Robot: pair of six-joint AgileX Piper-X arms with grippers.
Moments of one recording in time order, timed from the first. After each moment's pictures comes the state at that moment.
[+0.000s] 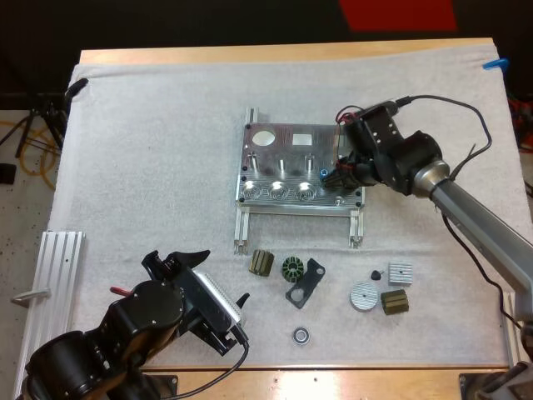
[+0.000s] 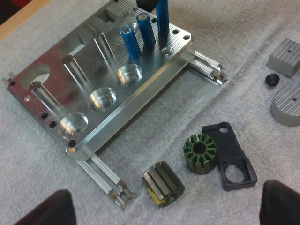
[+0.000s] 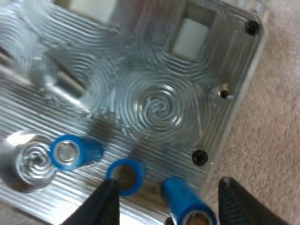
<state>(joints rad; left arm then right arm) -0.91 0.55 -0.78 1.00 -0.16 -1.72 0.54 1.66 -1.31 0.81 0.12 -1.74</state>
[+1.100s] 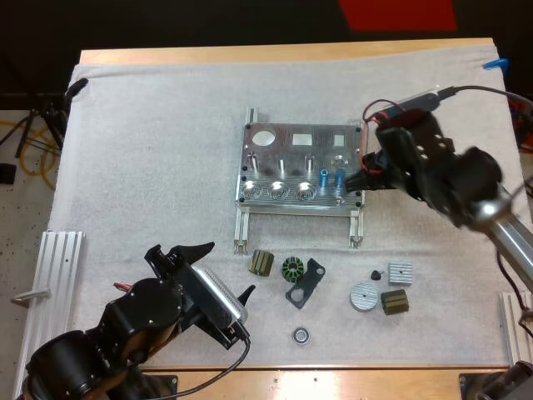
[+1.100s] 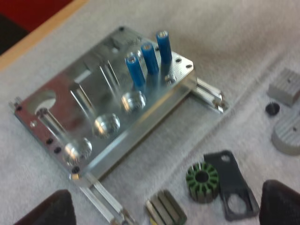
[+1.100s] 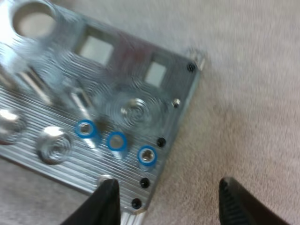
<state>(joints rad) -0.90 0.55 -0.78 0.92 -0.16 -1.72 0.59 1.36 -1.31 0.95 0.23 -1.74</state>
